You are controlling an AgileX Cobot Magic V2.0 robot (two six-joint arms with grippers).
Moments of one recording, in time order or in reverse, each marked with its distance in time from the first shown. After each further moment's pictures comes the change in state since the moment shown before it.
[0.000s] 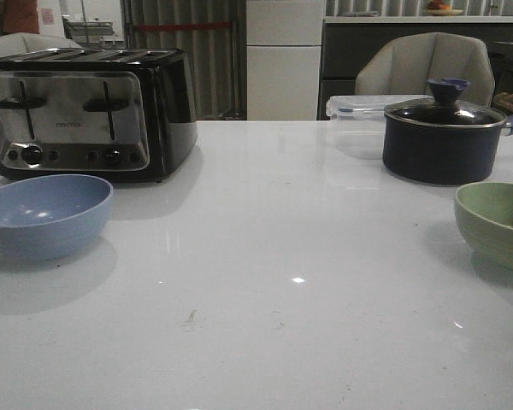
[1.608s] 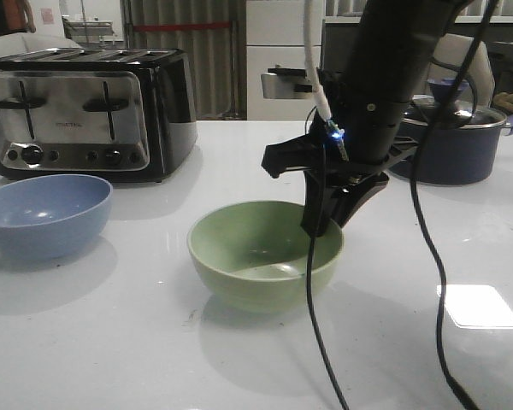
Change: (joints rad) left arm 0.000 0.000 0.000 0.000 0.000 0.000; right arm 0.740 0.090 -0.162 -0.148 -0.059 0.135
